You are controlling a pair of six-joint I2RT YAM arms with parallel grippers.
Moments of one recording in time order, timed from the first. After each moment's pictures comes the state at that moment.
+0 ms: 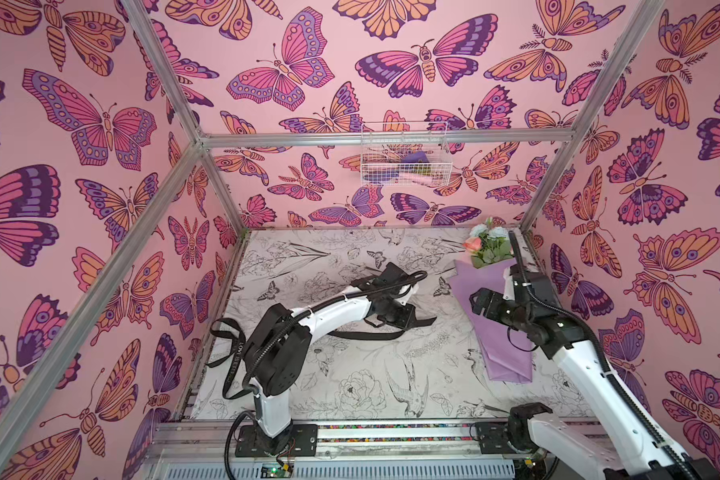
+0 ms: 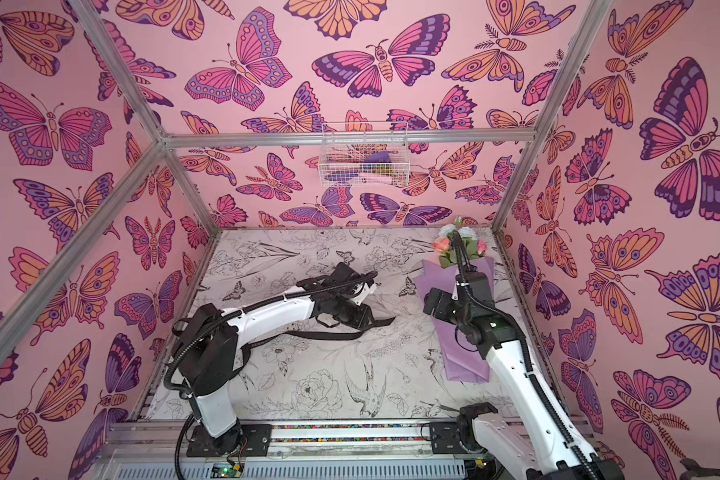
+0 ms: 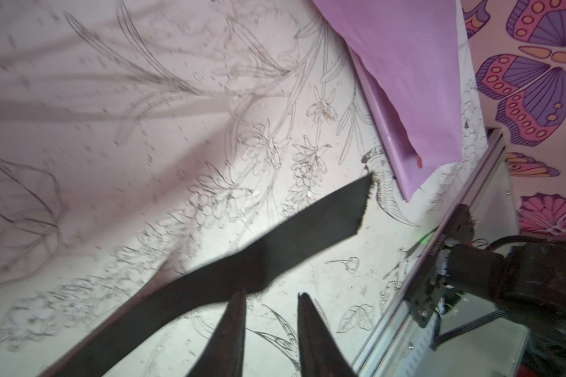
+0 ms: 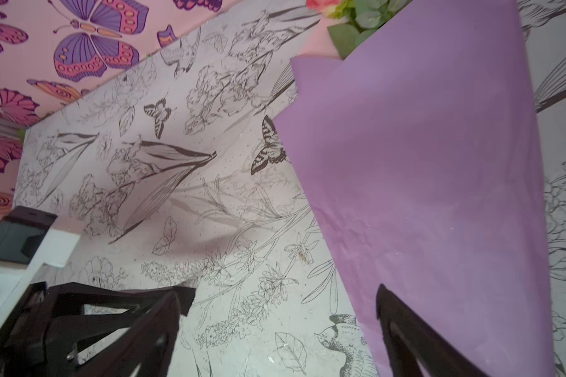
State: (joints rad) left arm -0.79 1.82 1.31 -0.54 0.39 -0.36; right arm 0.23 0.97 0.86 -0.69 -0.03 0.51
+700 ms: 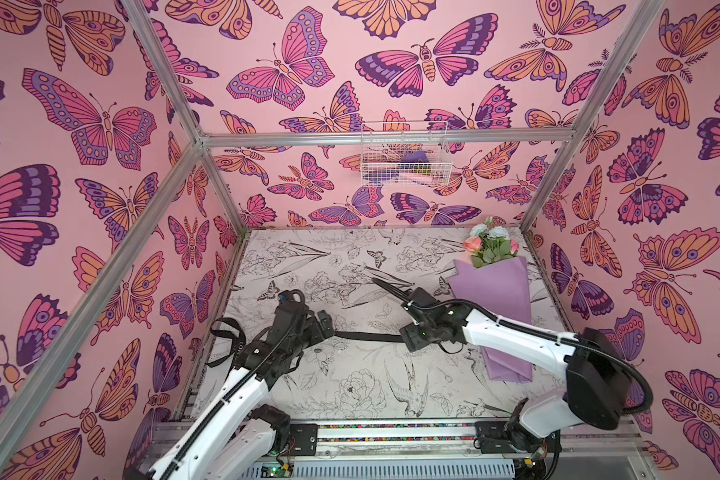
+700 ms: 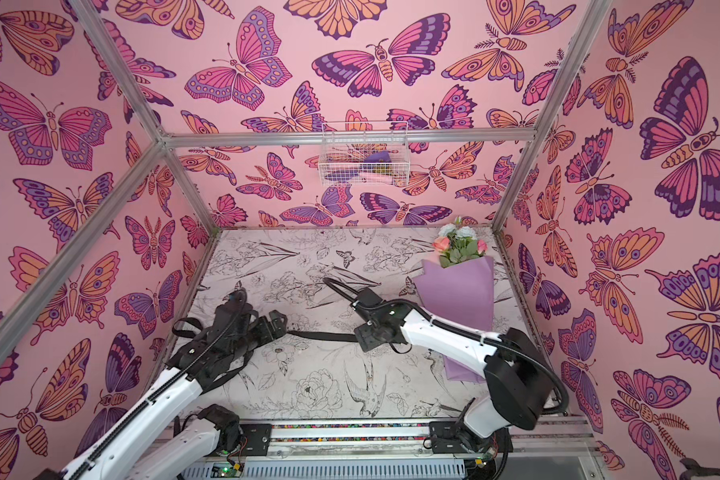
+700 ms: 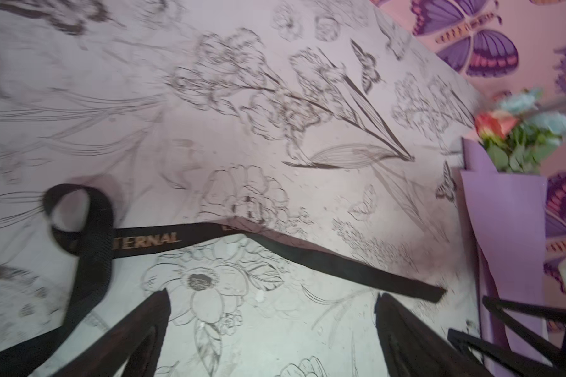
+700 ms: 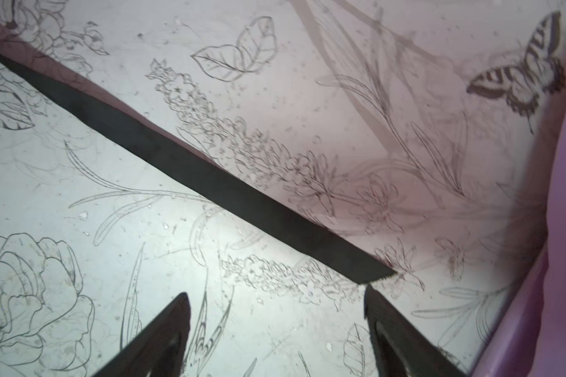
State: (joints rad) left arm -0.35 0.77 0.63 -0.64 -0.12 -0.75; right arm 0.89 1.59 1.11 -0.71 0.19 0.33
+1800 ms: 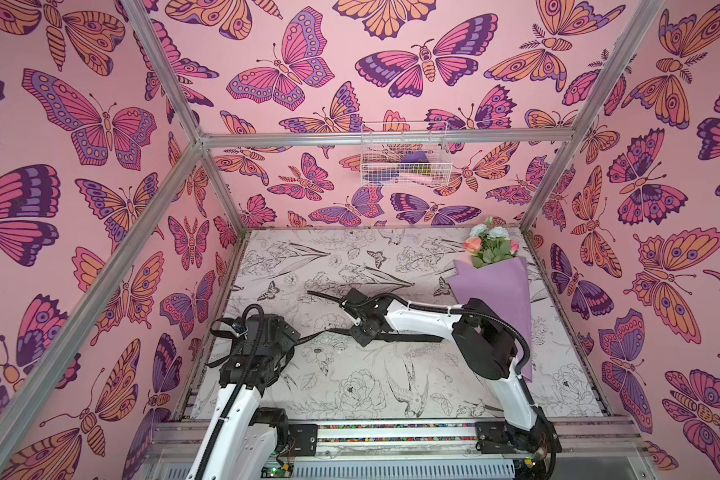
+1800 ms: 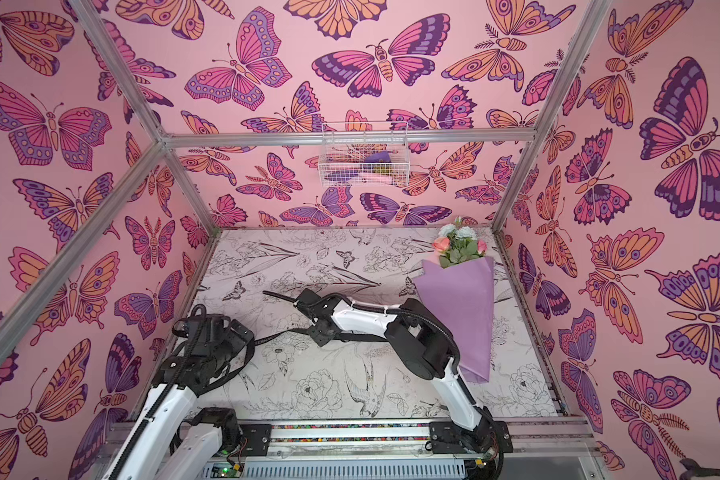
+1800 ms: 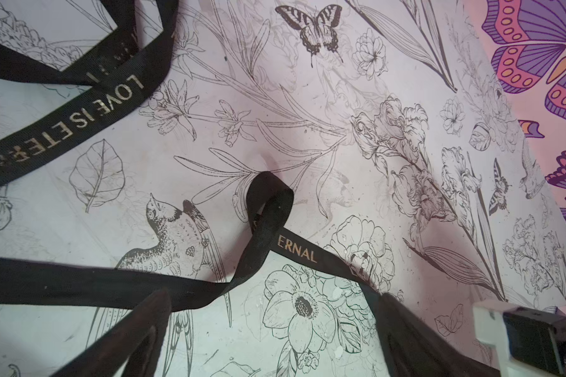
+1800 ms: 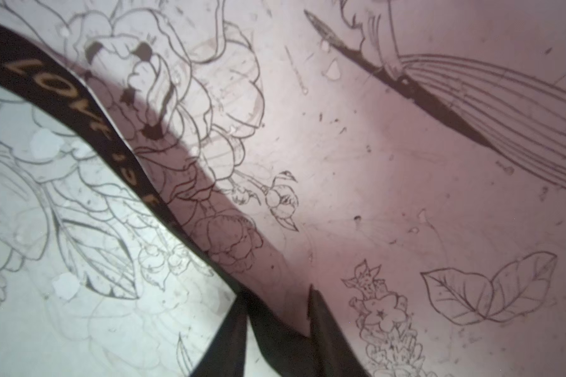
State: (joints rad) left arm -0.04 0.71 0.56 -0.77 -0.15 -0.90; right arm 0.98 2.17 1.58 -0.63 0.11 0.19
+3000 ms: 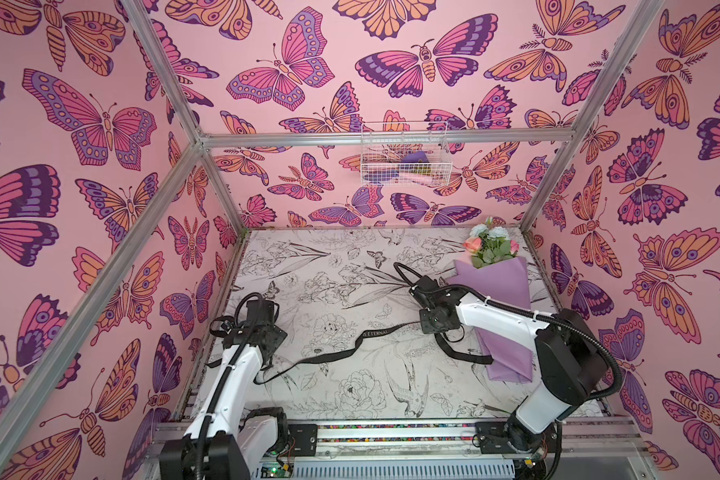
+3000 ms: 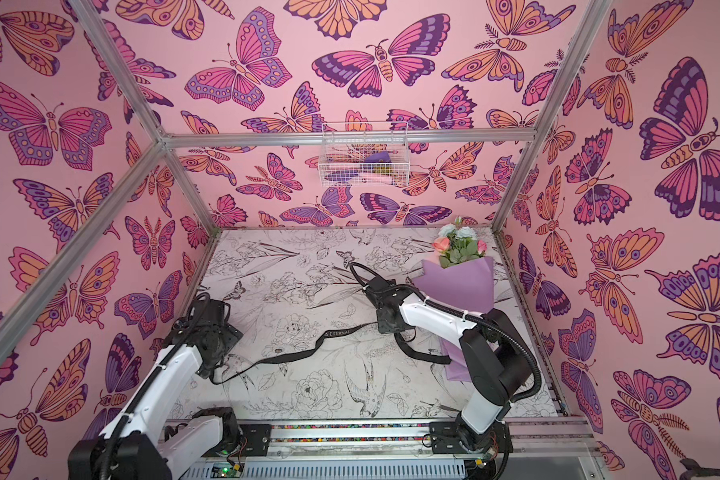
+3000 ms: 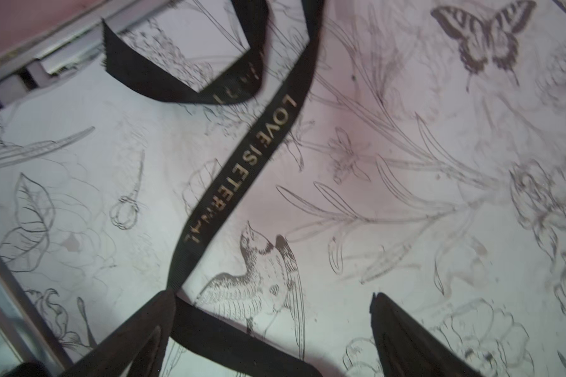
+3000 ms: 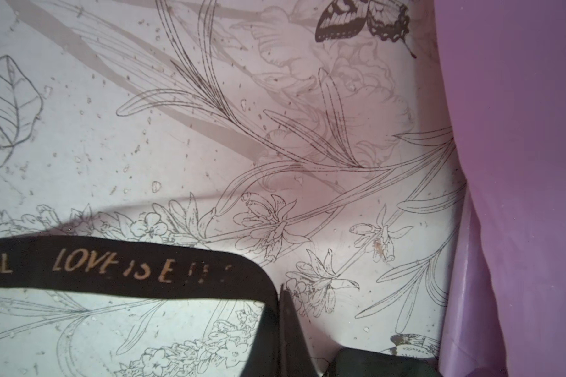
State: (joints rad) left arm 0.13 1.08 0.67 -0.82 -0.30 -0.90; right arm 0.68 1.67 1.10 -0.77 0.29 0.58
